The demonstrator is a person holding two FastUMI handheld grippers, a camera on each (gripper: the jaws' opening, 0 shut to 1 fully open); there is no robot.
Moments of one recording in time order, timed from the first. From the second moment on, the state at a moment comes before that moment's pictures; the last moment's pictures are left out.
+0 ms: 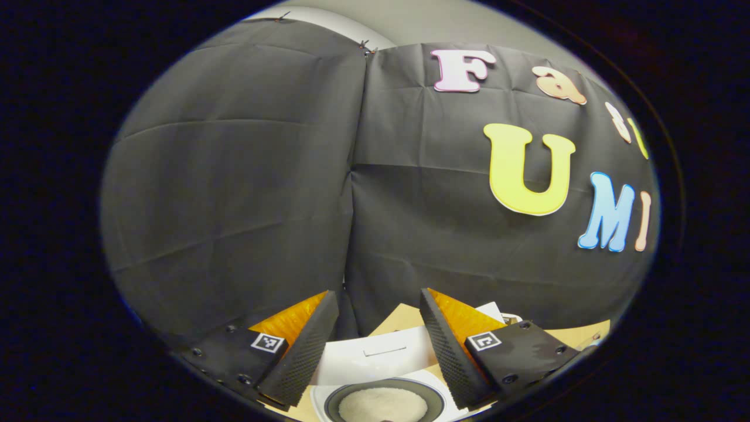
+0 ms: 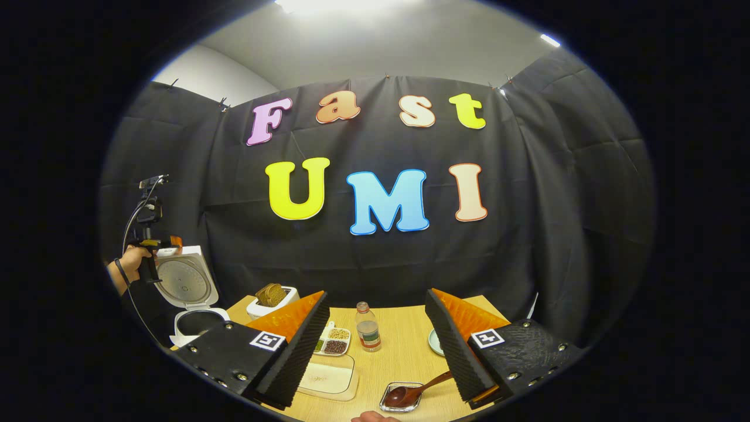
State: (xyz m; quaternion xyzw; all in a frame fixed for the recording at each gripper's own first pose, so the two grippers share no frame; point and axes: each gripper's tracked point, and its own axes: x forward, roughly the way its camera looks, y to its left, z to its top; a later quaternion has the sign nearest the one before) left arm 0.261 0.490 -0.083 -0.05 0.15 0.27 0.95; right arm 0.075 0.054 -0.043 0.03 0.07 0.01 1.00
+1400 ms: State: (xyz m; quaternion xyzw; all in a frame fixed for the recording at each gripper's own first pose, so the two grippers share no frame) left arm 0.266 0.484 -0.087 -0.06 0.20 0.24 0.95; right arm 0.052 0.020 -0.047 0.04 0.09 0.01 1.00
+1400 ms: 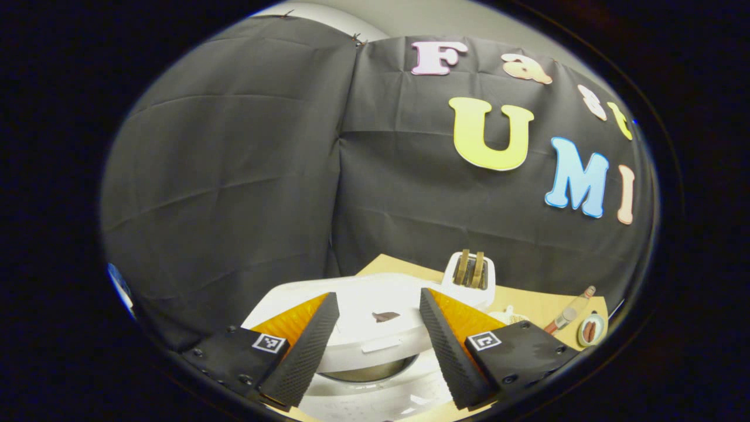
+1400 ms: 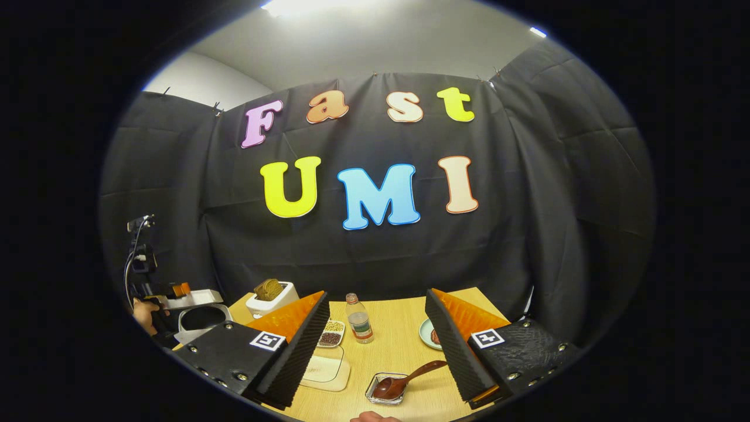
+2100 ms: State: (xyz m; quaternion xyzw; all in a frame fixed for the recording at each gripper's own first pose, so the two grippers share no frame) left arm 0.260 0.465 -0.141 -0.05 0.25 0.22 0.94; right arm 0.054 0.035 -0.055 0.03 0.10 0.03 0.99
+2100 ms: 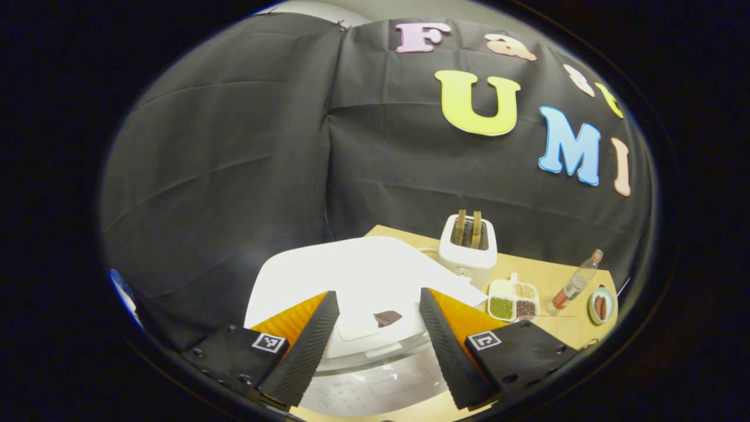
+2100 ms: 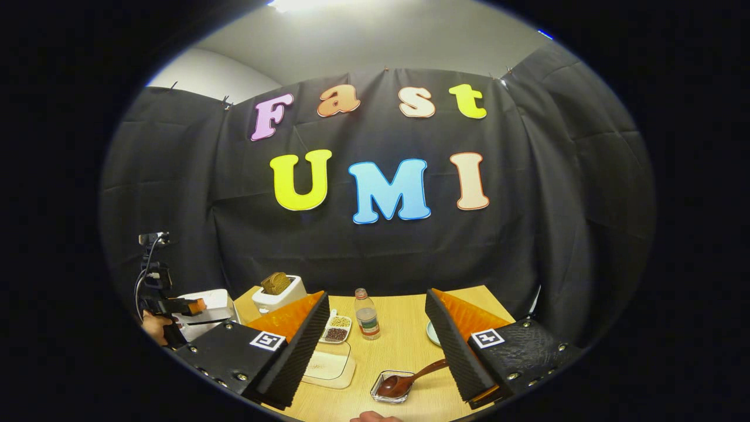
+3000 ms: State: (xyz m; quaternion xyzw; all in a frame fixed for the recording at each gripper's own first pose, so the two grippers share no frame) left arm 0.250 0.465 -0.176 -0.05 0.30 0.22 0.93; right arm 0.051 0.037 -0.060 0.04 0.11 0.03 0.99
